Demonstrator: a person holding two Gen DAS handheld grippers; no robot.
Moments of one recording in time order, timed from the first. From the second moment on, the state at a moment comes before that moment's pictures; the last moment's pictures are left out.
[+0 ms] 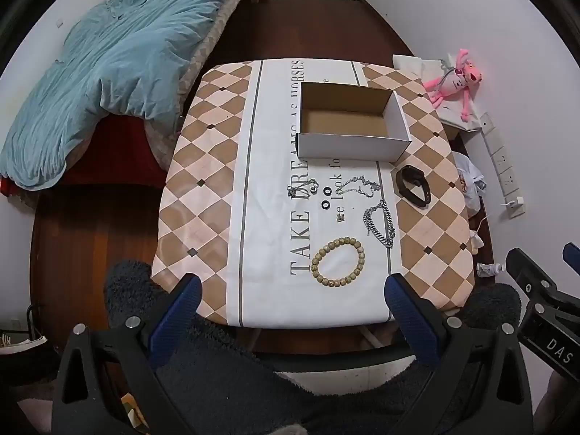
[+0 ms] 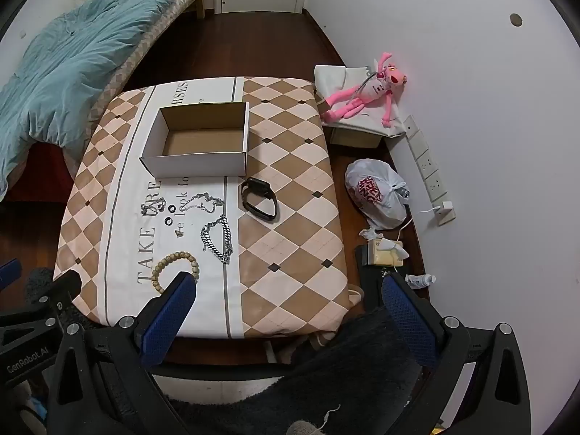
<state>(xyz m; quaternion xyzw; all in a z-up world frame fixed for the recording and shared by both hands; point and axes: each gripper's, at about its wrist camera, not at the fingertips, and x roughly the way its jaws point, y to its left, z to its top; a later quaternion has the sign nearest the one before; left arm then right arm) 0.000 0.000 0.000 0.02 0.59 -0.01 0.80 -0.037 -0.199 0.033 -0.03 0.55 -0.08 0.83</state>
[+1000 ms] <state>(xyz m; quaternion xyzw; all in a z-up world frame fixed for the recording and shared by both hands) 0.001 0.001 0.014 0.01 0.58 -0.01 0.81 -0.039 -0.198 0.034 -0.03 0.55 -0.08 0.83</state>
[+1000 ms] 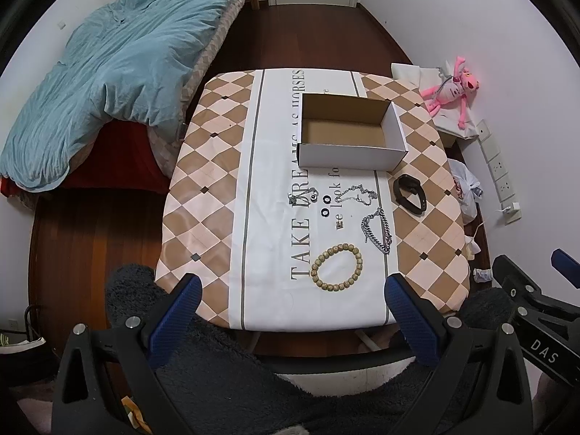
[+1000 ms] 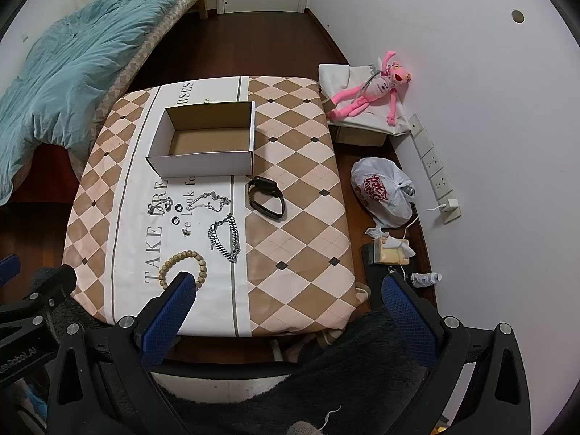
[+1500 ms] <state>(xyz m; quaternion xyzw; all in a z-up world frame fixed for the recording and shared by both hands) 0.001 0.001 0.015 0.01 0.58 -0.01 0.81 -0.038 -0.201 0.035 -0.03 0.55 -0.08 0.83</state>
